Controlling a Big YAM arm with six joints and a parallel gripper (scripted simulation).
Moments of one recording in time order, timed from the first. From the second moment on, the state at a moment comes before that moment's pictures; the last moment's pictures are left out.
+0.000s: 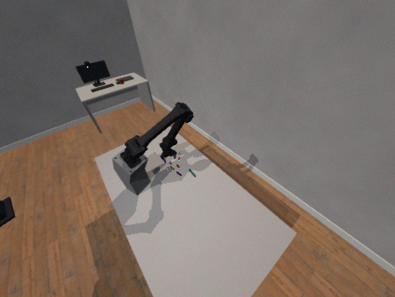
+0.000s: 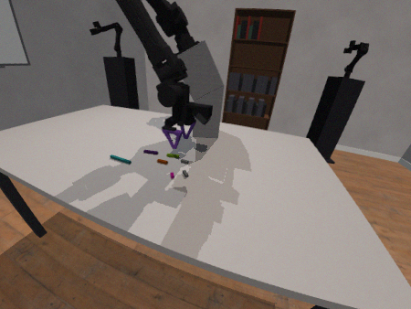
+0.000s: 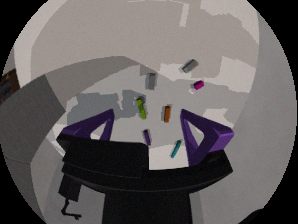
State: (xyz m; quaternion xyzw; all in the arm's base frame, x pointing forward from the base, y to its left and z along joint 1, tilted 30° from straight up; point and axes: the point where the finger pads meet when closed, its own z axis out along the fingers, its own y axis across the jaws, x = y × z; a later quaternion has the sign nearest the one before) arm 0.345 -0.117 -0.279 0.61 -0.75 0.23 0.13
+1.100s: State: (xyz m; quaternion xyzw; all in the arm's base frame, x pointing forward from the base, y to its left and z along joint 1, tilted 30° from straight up) arm 0.352 -0.152 -0.260 0.45 -0.86 0.24 0.09
